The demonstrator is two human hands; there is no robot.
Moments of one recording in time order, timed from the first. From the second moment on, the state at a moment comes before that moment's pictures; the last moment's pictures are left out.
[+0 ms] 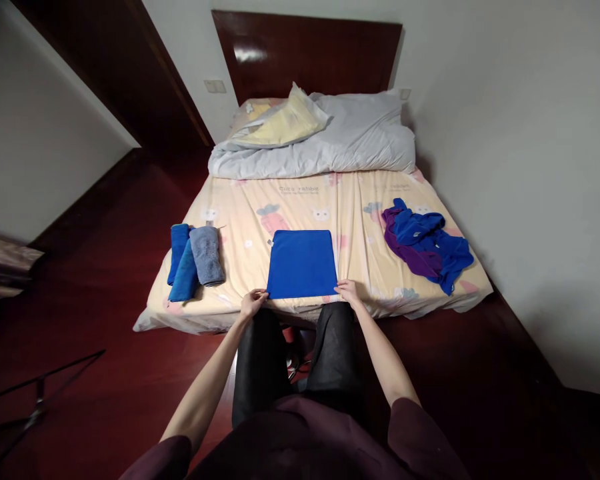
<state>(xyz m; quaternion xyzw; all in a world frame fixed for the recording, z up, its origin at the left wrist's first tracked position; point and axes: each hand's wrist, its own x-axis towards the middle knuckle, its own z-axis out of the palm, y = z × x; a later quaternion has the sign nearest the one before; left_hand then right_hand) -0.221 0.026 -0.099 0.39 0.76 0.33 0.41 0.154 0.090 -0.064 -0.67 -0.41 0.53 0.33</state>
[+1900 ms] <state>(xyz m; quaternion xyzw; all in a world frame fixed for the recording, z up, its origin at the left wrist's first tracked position) -0.254 0.349 -0.106 0.52 0.77 0.29 0.25 0.095 0.389 -0.115 -0.69 -0.50 0.38 0.34</state>
